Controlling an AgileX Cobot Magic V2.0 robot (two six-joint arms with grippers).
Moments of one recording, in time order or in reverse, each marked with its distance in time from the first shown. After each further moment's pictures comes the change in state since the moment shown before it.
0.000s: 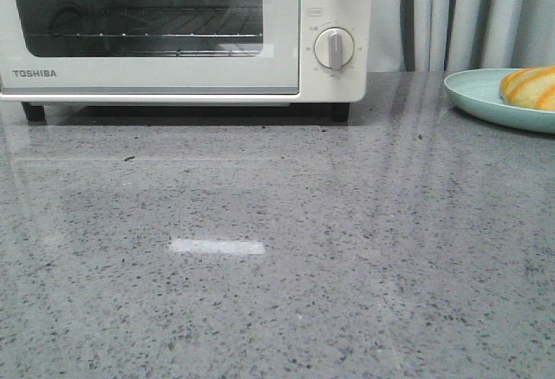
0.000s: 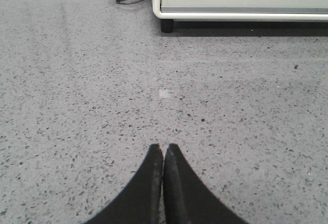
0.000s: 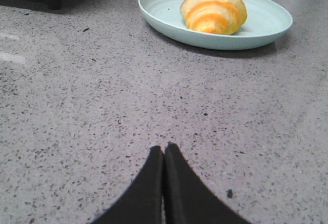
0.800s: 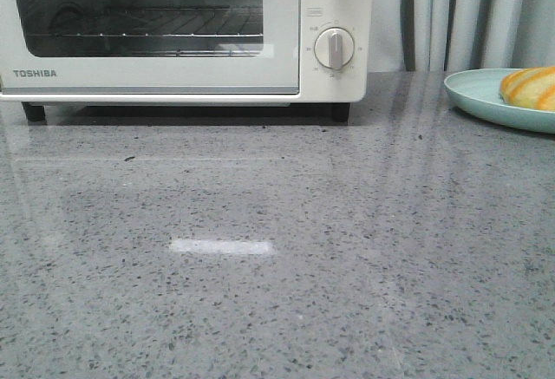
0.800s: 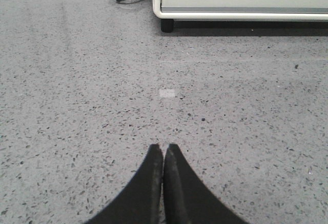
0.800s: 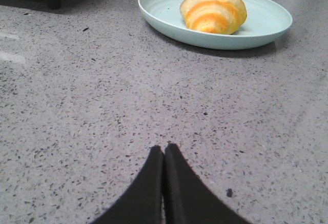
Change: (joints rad) left arm 0.000 0.000 0.000 0.011 0.005 0.000; right arm 0.000 0.000 0.000 0.000 0.005 0.000
